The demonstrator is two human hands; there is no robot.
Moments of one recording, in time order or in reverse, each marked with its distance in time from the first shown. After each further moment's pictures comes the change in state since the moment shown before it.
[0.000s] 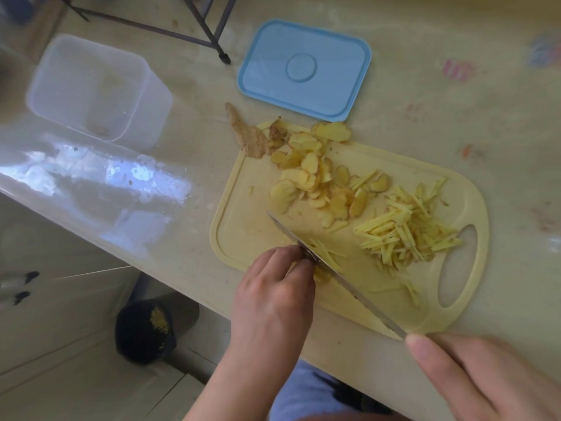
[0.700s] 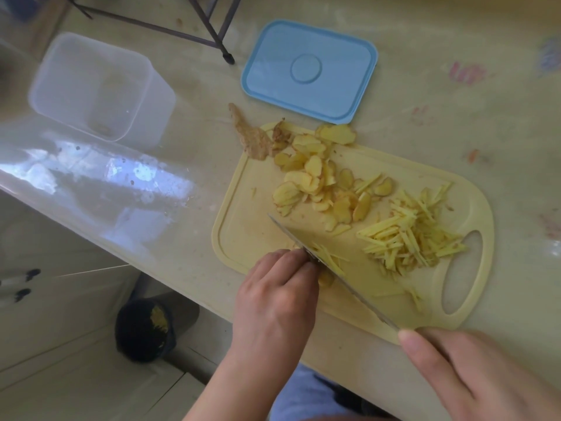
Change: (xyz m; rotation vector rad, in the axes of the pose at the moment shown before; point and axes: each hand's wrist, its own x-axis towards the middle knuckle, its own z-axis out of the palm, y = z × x) left_hand 0.001 -0.002 0.001 -0.038 0.045 0.045; right_hand 0.016 0.006 0.004 0.002 -0.220 0.218
